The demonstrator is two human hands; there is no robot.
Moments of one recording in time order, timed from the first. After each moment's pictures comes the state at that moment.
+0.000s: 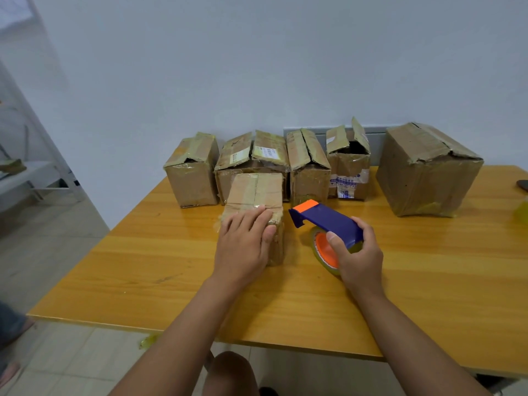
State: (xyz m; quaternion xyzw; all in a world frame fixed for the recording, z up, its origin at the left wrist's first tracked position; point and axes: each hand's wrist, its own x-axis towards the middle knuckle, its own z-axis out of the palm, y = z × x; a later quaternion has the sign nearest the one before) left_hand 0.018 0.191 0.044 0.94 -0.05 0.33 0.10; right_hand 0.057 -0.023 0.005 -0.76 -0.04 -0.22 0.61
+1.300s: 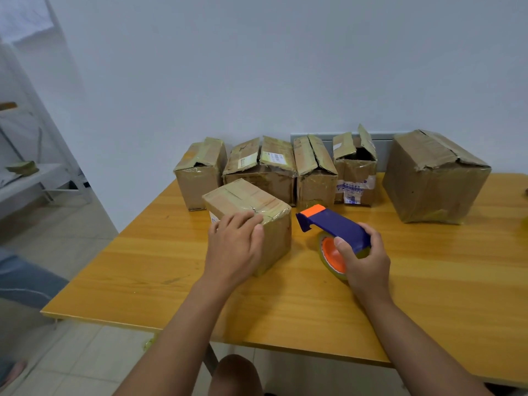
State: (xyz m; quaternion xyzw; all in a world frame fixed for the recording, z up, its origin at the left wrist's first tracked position) left_hand 0.004 0.208 0.063 0.94 0.01 0.31 0.16; right_hand 0.057 -0.024 0.004 -0.76 -0.04 -0.22 0.61
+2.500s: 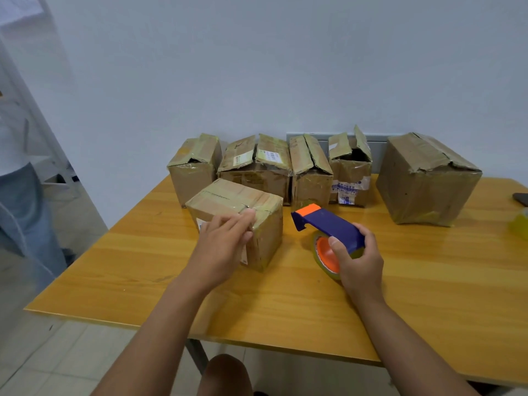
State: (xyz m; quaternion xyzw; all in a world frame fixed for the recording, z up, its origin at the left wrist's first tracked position) left_hand 0.005 0.236 0.055 0.94 -0.10 0.29 0.13; right_hand 0.054 -0.021 0.009 -0.75 -0.04 -0.22 0.62
